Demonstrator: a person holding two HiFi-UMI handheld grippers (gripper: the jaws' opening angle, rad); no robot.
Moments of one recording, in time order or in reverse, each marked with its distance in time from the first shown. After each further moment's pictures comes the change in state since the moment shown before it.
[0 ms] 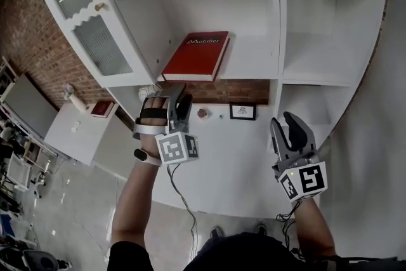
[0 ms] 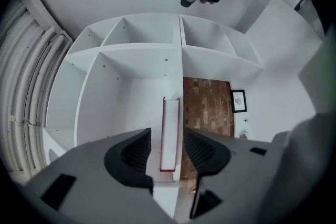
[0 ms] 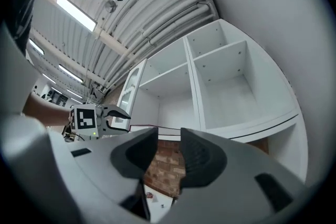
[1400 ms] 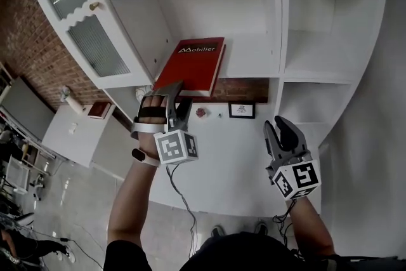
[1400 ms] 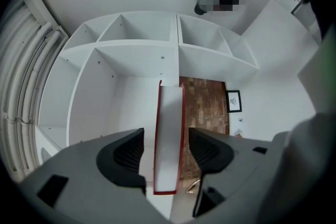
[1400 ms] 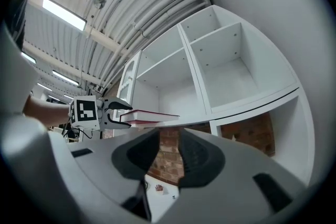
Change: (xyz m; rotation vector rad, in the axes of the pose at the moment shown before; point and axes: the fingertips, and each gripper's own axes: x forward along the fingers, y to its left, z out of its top) left arm 0.009 -0.005 -0.003 -0.003 -0.007 -0.054; right arm 0.013 0.011 -0.039 0.089 0.084 -0.002
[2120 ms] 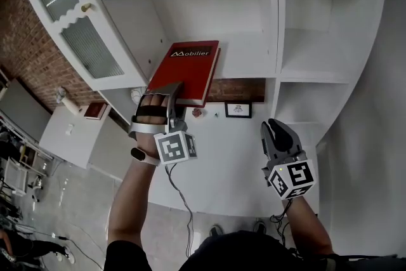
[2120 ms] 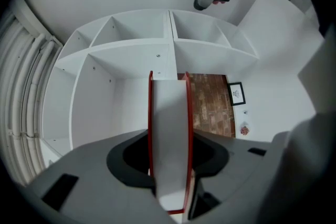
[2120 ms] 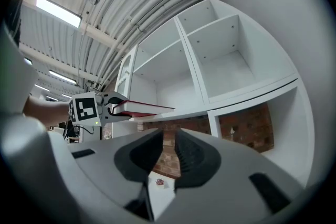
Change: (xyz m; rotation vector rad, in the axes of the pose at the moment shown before) left arm 0.011 0.000 0.005 0.100 0.022 0.038; right arm 0.006 -0.006 -0.019 0.026 0.066 -0.014
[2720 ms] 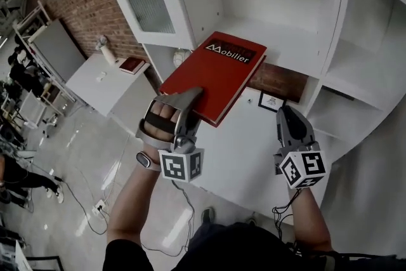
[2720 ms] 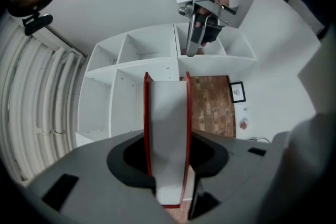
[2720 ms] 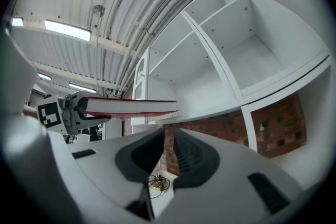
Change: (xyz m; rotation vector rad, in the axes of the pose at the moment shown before) left arm -0.127 0.002 -0.008 -0.023 0.026 0.169; right arm 0.032 0.038 0.008 0.043 -0.018 0.222
